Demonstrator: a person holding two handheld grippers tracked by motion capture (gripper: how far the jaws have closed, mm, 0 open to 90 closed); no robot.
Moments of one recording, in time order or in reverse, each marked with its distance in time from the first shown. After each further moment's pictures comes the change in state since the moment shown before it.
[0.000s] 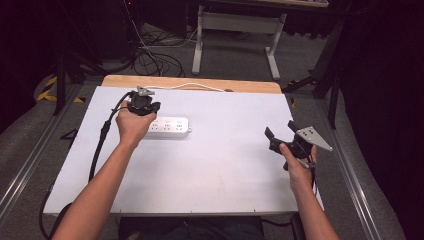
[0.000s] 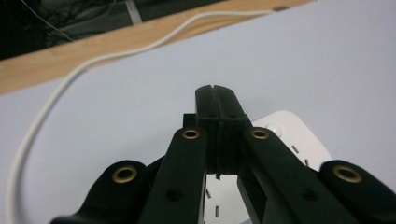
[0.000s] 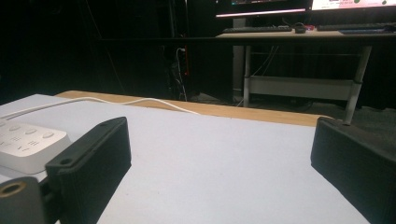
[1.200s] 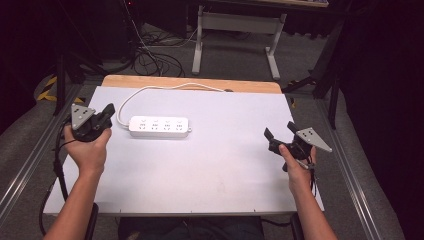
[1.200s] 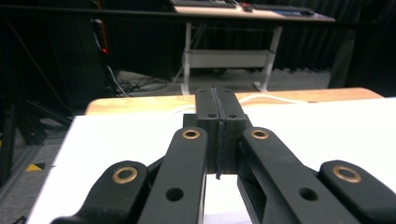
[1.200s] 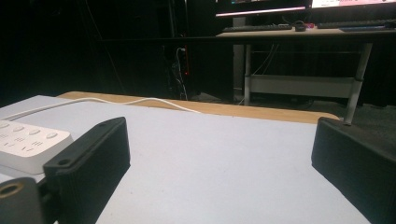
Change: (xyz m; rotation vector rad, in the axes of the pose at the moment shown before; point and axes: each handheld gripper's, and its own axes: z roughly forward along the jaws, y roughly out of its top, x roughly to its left) left arm 0.031 -0.067 -0.118 -0.419 0.186 -0.165; right arm 0.003 -0.001 -0.002 -0.001 -0.003 0.013
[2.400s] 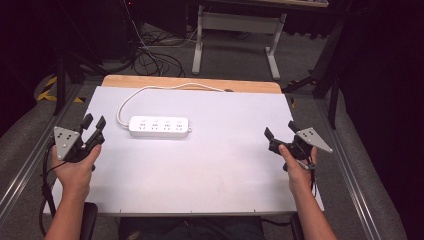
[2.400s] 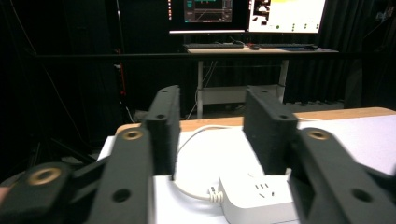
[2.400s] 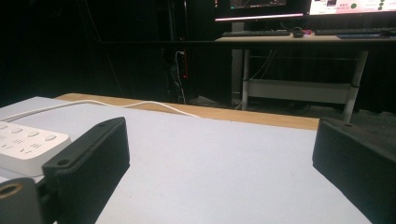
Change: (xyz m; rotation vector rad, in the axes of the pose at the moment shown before) left arm 0.028 -0.047 -0.032 -0.205 0.054 0.055; right arm 0.003 0.003 -0.002 -0.016 -0.007 -0.017
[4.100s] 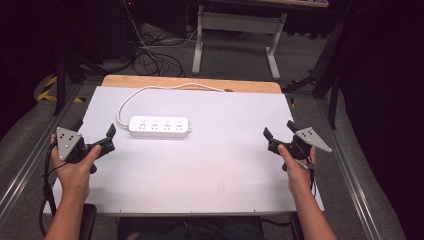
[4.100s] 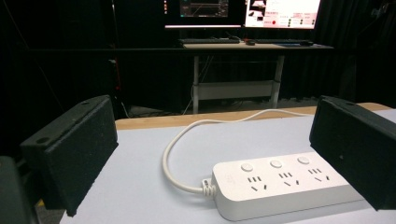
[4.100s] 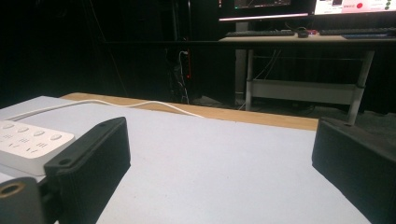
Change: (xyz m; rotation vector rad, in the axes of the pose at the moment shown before) left arm -0.005 -0.002 0.000 0.018 -0.021 -0.006; right arm 0.001 0.000 0.001 0.000 0.016 -0.001
